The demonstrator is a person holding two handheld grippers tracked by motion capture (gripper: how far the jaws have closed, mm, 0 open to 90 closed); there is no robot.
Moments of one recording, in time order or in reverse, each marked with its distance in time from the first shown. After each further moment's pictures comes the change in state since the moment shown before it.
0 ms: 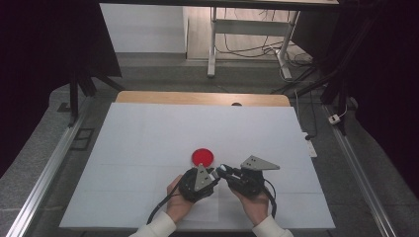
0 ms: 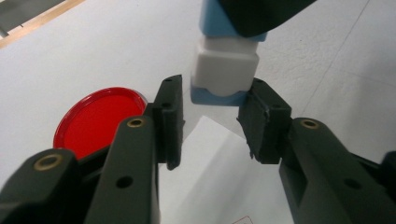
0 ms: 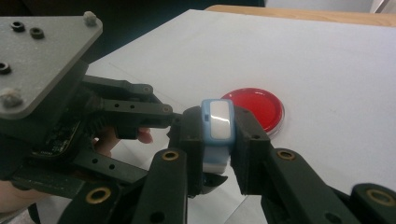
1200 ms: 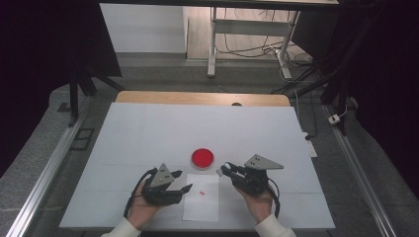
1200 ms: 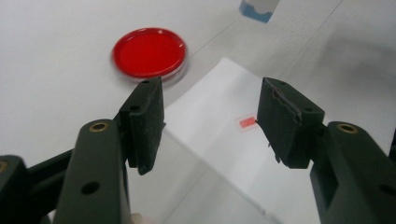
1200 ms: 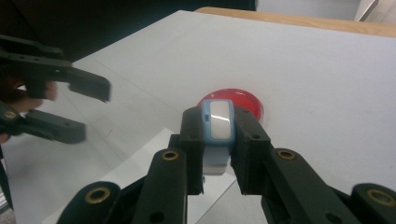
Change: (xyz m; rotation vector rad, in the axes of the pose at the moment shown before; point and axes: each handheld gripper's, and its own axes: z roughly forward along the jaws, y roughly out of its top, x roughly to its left) left arm 0.048 -0.042 -0.089 0.032 -0.083 -0.167; right arm -0.012 -0.001 -0.005 -0.005 -0.036 -0.036
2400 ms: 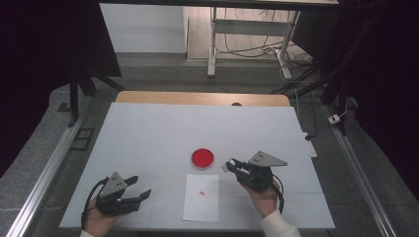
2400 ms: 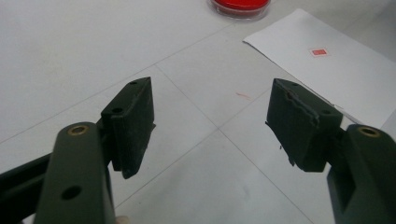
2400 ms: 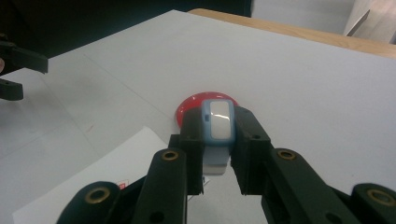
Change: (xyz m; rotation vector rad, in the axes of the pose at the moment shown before) left arm 0.043 -0.061 -0.064 0.018 0.123 -0.122; right arm -0.013 0.005 -0.004 -0.003 -0.020 -0.066
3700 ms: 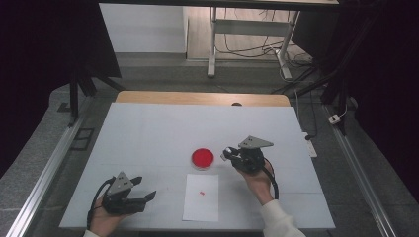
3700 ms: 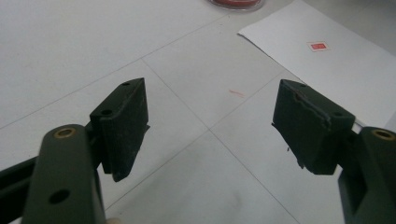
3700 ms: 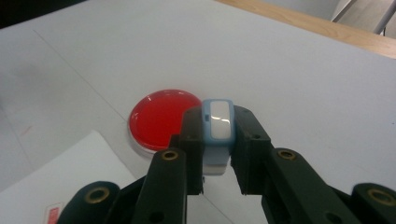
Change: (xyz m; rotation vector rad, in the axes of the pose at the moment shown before) left arm -0.006 0.001 0.012 0.036 -0.018 -0.002; right arm -0.027 0.019 0.046 0.120 -0.056 -0.045
